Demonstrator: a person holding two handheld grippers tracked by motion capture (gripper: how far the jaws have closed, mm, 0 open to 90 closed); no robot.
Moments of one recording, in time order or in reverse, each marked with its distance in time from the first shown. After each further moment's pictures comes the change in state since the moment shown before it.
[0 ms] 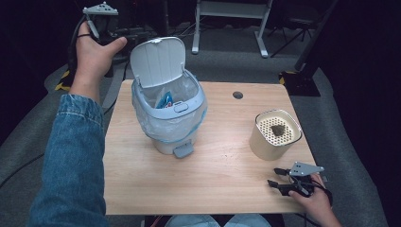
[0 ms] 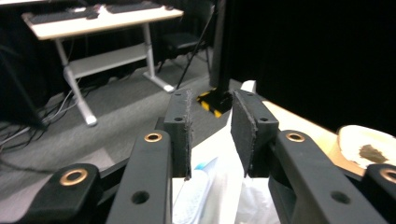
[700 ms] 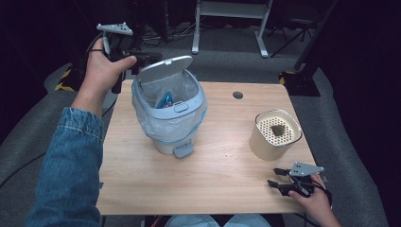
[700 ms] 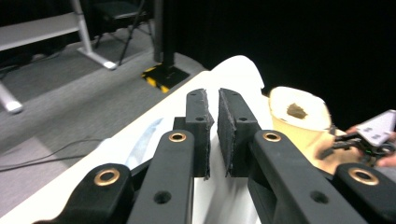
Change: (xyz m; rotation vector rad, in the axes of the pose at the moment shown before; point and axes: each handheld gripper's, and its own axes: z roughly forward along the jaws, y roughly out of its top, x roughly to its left) left arm -0.037 -0.030 0.005 0.084 -0.288 0.018; right arm 0.000 0.000 0.000 -0.001 0.003 -0.005
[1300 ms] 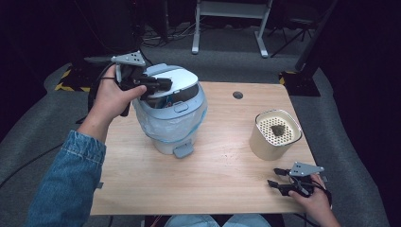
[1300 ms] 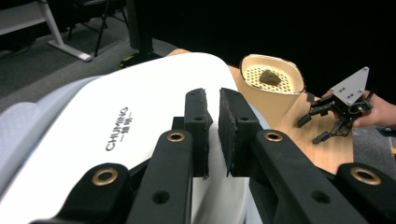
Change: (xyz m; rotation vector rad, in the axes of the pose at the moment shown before) left arm -0.039 -0.040 0.018 0.058 -0.054 0.060; right arm 0.000 0.000 0.000 0.002 0.000 -0.002
